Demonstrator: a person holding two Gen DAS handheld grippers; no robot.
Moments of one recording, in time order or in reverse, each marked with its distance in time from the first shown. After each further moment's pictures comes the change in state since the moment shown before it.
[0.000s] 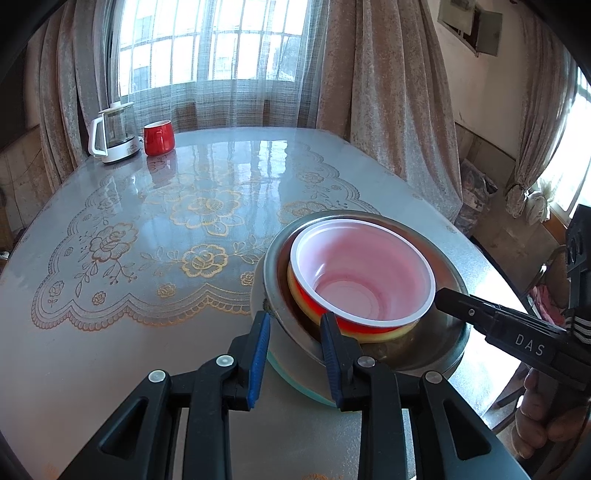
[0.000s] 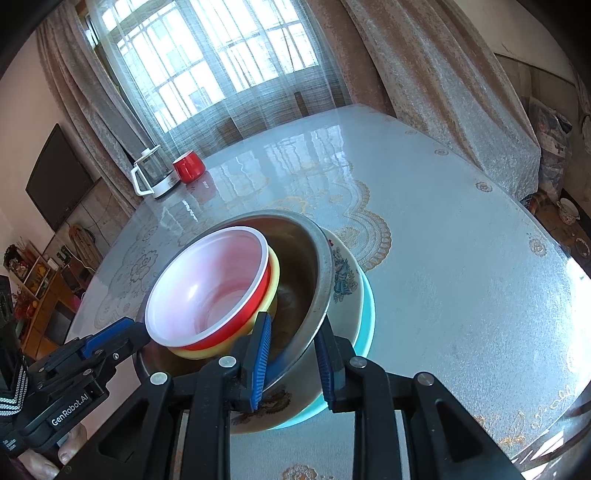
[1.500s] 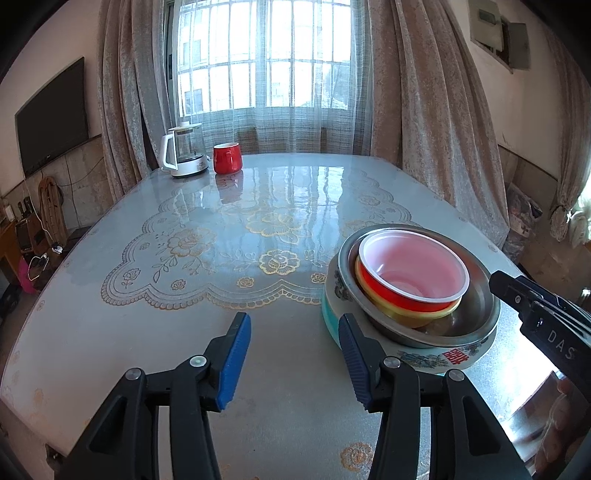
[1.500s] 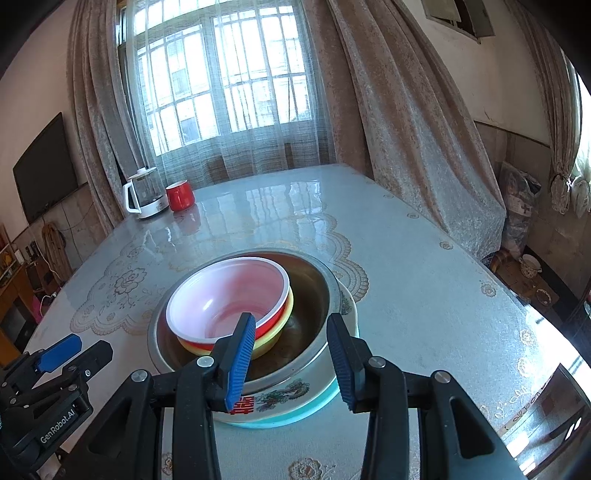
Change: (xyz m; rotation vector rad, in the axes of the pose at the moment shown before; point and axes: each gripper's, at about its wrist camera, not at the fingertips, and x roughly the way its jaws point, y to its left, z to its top) left arm -0.048 0.012 -0.037 -0.061 -0.122 0.227; right arm -0.039 0.047 -0.021 -0.118 -0.220 -0.184
